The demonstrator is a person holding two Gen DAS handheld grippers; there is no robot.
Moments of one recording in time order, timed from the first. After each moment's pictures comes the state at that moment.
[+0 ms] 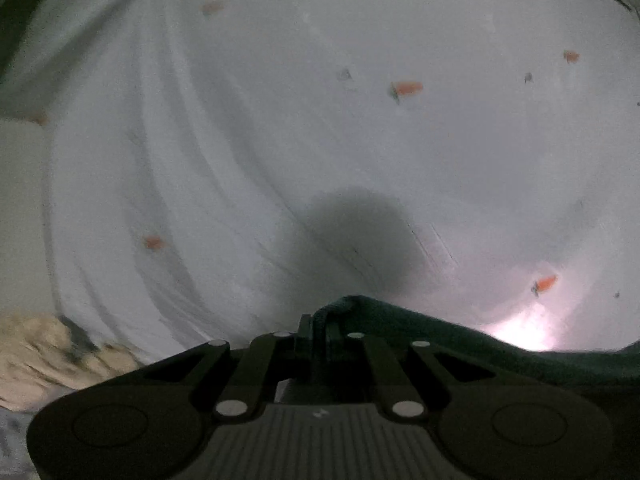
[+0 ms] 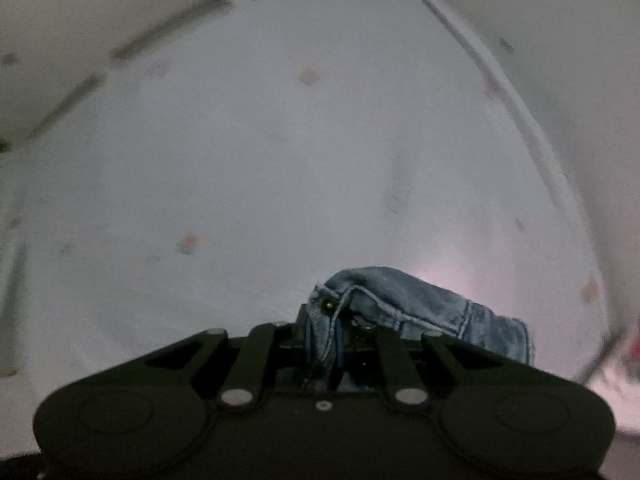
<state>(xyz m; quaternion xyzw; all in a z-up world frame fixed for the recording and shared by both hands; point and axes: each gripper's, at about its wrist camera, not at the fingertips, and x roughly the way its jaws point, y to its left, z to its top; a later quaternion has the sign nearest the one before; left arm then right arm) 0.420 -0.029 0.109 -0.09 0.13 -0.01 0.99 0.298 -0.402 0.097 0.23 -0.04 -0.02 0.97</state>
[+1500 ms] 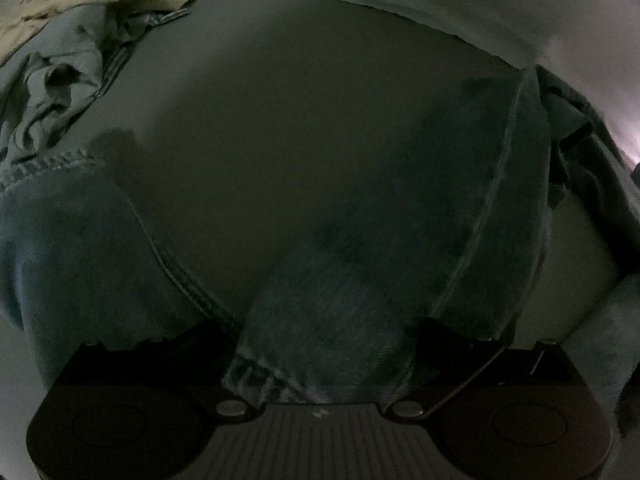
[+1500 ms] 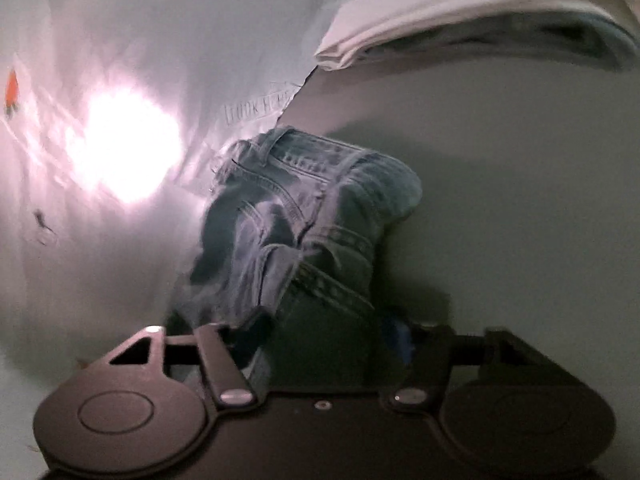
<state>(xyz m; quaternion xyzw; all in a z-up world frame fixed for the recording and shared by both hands) 0.448 0.025 -0.226 -0.10 0.55 0.11 0.82 0.413 -0.523 -0.226 0.47 0.30 -0.16 0.81</state>
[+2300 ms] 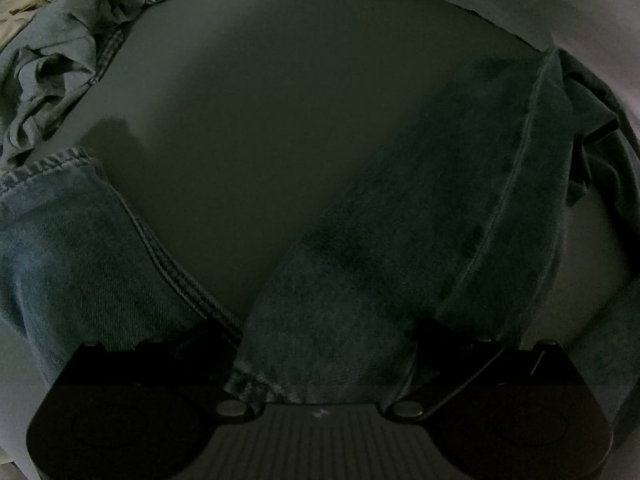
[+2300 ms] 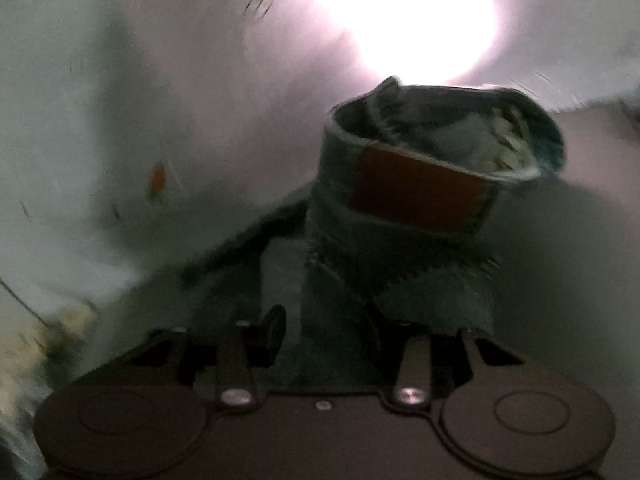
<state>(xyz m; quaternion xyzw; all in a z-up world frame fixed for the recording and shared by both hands) 0.449 0.054 -0.227 -0.11 0.60 0.12 0.79 0.472 -0.381 -0.186 0.27 0.31 0.07 0.91</state>
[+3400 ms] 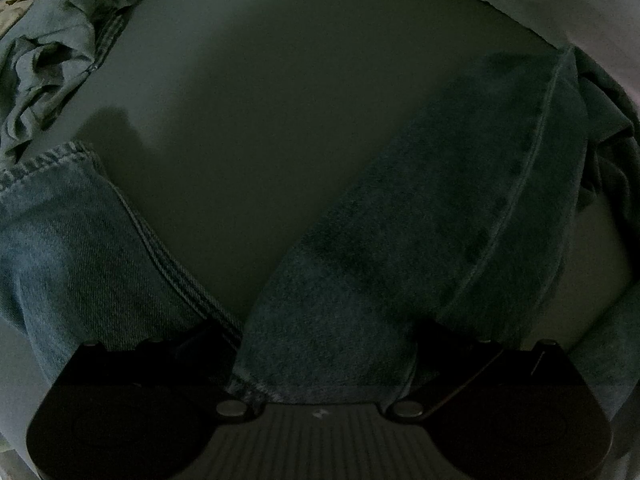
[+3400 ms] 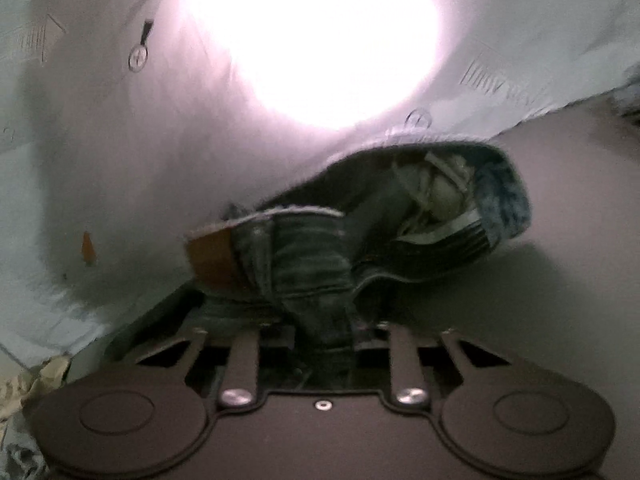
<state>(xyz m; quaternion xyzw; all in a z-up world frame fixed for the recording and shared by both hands) 0.418 0.093 -0.211 -0.11 0.61 0.13 0.77 0.547 -0.443 -0.211 0.24 0.29 0.03 0.92</state>
